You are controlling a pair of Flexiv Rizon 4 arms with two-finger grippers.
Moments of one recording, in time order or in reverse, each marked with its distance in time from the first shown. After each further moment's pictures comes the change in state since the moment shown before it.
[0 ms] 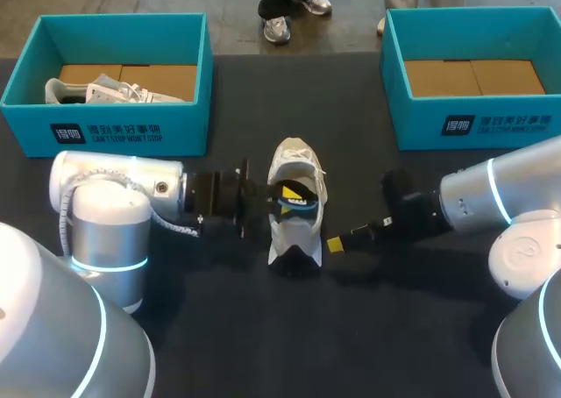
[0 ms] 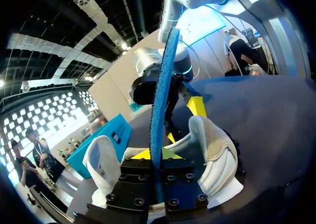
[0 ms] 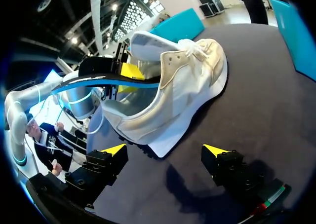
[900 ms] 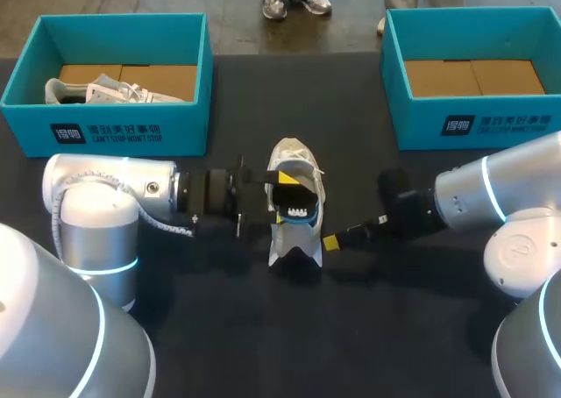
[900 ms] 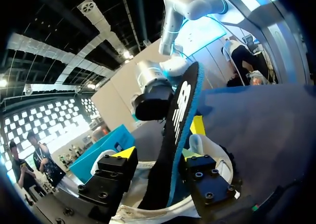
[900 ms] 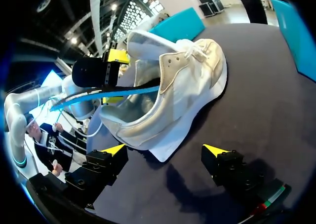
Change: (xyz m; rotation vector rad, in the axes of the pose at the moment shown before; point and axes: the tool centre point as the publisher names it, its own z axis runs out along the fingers) left arm -0.002 -0.024 -0.009 0.094 -0.019 -0.003; right arm 0.001 0.004 0.006 0.005 -0.001 0.005
